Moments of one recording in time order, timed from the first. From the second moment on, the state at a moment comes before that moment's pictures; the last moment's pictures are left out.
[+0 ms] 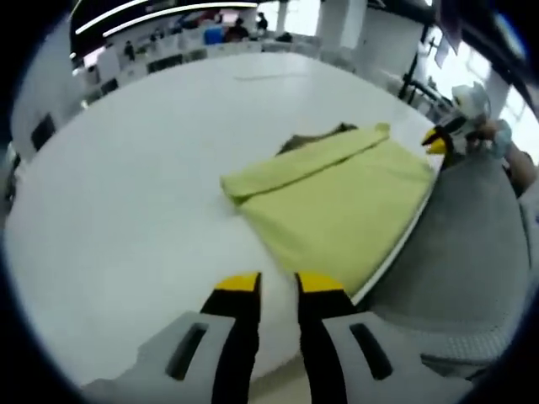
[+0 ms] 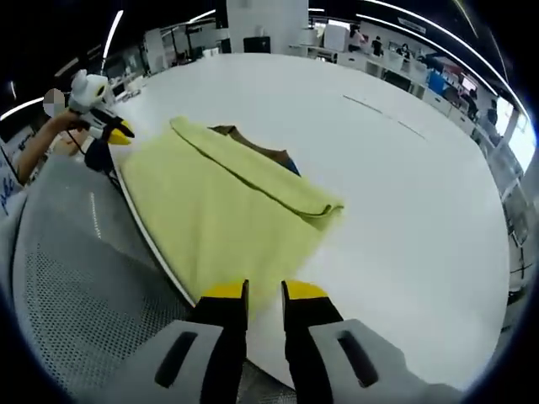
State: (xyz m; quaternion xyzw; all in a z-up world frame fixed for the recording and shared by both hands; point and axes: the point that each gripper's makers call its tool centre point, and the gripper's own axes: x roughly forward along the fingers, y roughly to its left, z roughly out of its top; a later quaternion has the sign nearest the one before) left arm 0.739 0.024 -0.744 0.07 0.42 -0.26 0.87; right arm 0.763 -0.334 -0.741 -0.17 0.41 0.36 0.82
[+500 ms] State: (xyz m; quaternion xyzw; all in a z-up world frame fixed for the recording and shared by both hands) left arm 0.775 0.024 -0.742 0.06 0.39 -0.25 0.88; right arm 0.796 -0.334 -0.729 -0.16 0.38 0.35 0.84
